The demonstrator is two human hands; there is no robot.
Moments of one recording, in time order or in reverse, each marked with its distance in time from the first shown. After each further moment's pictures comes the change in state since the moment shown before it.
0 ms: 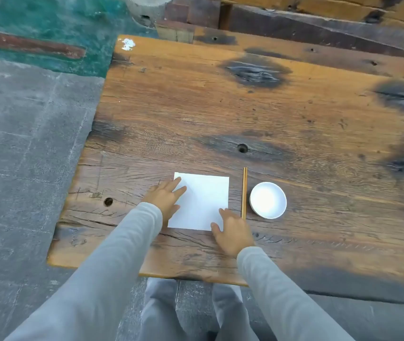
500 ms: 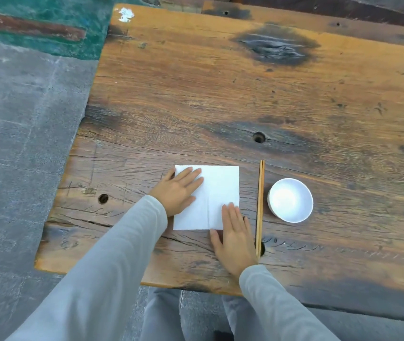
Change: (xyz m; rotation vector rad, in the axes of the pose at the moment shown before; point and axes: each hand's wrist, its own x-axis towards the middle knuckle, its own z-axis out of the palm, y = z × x) left_hand 0.062 -0.019 0.041 0.184 0.156 0.220; right_hand 0.027 0.013 0.070 -0.032 0.126 -0.085
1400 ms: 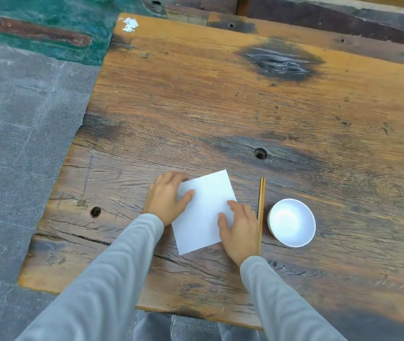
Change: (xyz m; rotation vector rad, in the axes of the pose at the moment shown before) left_hand 0.004 0.008 -0.025 -0.570 0.404 -0.454; right_hand 0.063 0.001 -0.033 0.315 0.272 0.101
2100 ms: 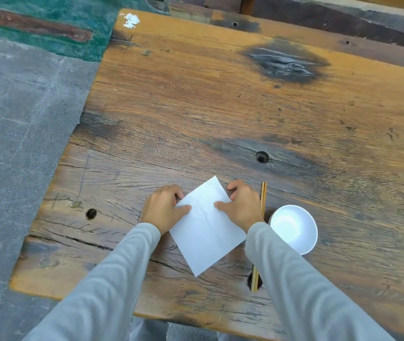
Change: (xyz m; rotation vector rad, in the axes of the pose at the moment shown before) left_hand -0.005 -0.003 0.009 -0.171 -0.108 -0.204; right_hand 0.082 -0.012 -0.019 0.052 -0.202 0.165
